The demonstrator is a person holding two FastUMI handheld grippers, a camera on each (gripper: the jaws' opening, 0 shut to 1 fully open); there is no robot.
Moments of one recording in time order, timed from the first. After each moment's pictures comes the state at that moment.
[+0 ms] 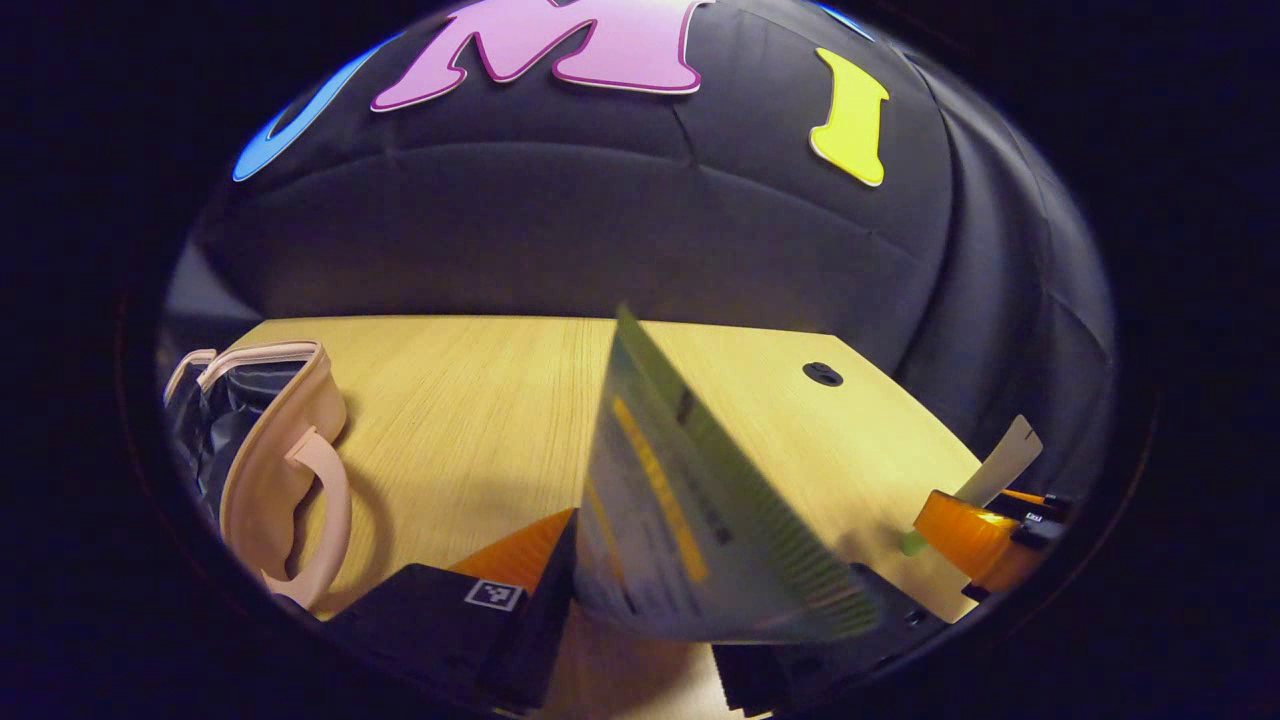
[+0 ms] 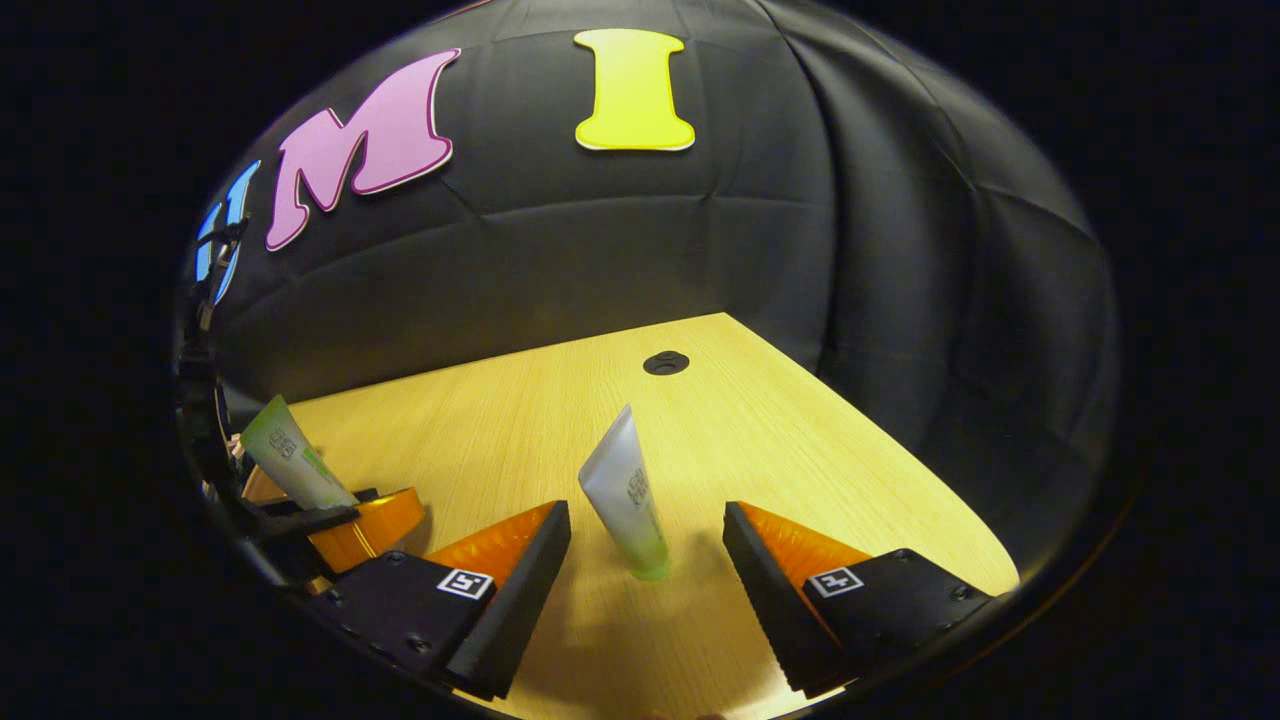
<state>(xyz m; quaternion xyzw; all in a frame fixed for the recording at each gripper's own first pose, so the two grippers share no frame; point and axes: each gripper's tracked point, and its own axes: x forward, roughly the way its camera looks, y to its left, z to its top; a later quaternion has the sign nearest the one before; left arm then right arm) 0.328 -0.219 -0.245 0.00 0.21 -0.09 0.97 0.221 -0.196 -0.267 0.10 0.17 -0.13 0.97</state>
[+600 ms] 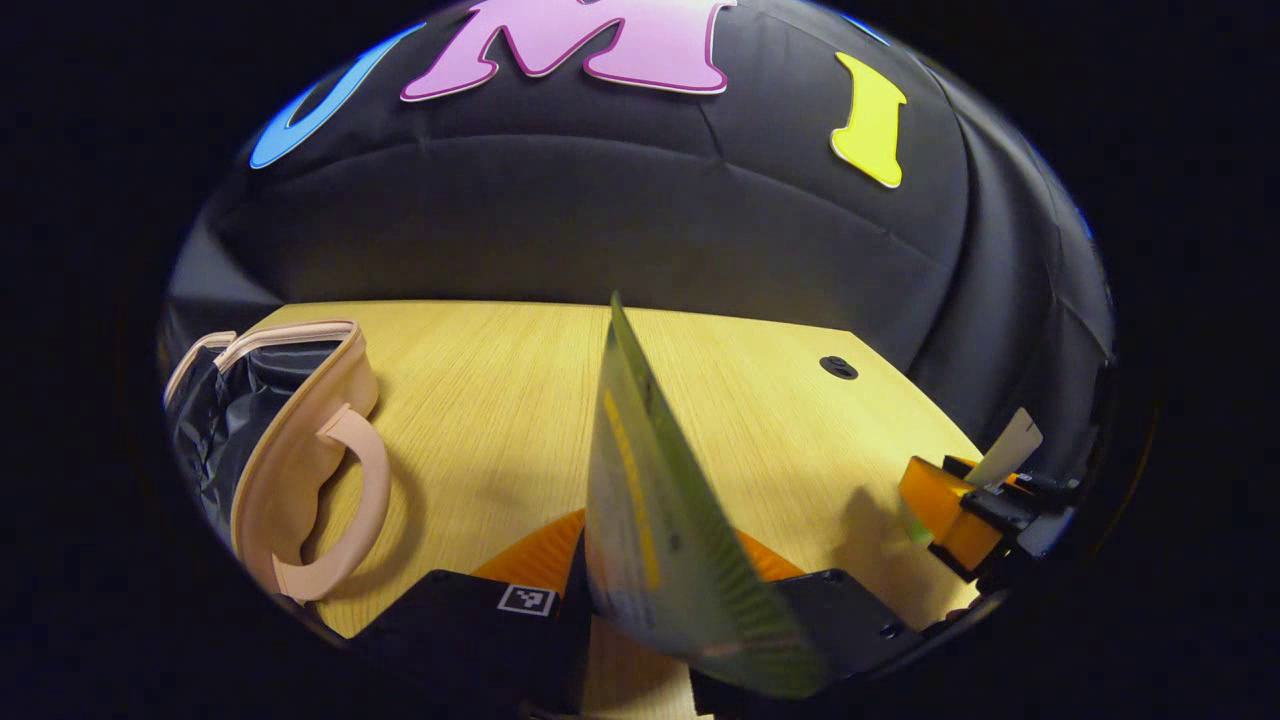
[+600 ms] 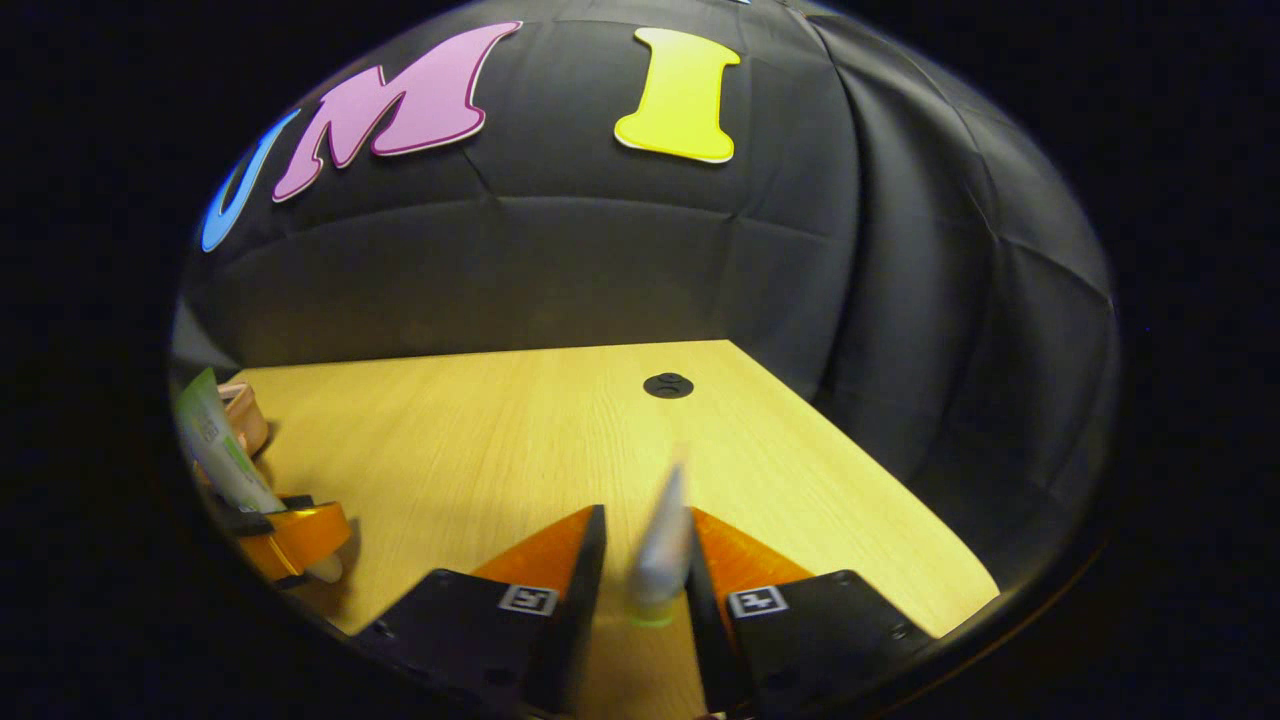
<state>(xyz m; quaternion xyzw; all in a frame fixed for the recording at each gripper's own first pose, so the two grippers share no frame) 0.309 -0.203 -0.245 -0.01 0.23 -0.08 0.97 0.253 -0.203 -0.269 0.00 0.15 -0.17 0.97</state>
